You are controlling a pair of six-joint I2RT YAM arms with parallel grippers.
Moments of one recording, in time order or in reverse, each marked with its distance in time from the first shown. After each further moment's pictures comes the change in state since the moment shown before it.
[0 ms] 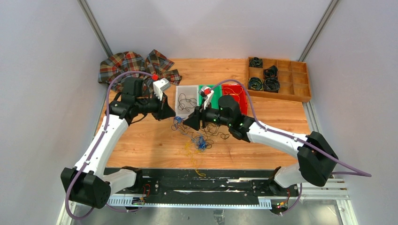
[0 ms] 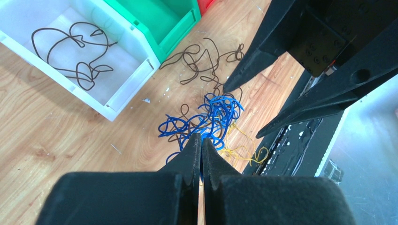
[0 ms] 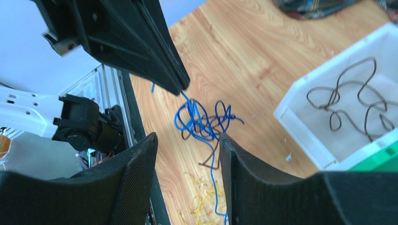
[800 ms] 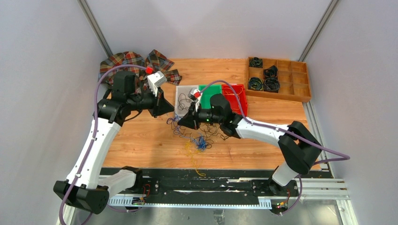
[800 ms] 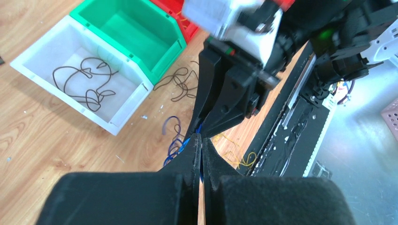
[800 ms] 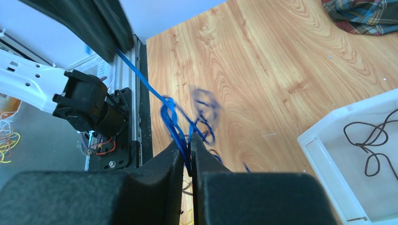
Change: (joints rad) left arm -0.018 -0.048 0.179 -0.122 0.013 -0.002; right arm 0.000 0.183 0.053 0.144 -0.190 -0.082
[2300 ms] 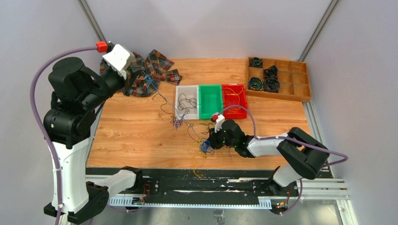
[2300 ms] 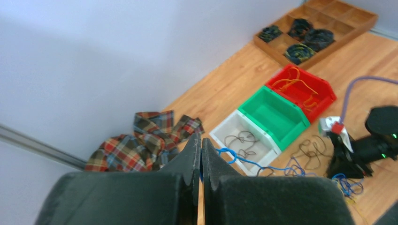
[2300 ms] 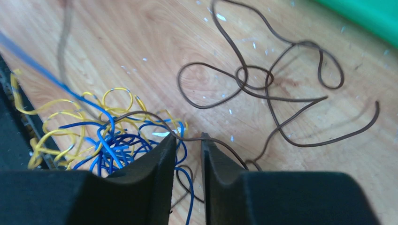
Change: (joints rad) left arm -0.001 0.005 0.649 -0.120 -0.420 0.188; right arm -0.020 -0.082 -0.500 0.027 0.417 0.046
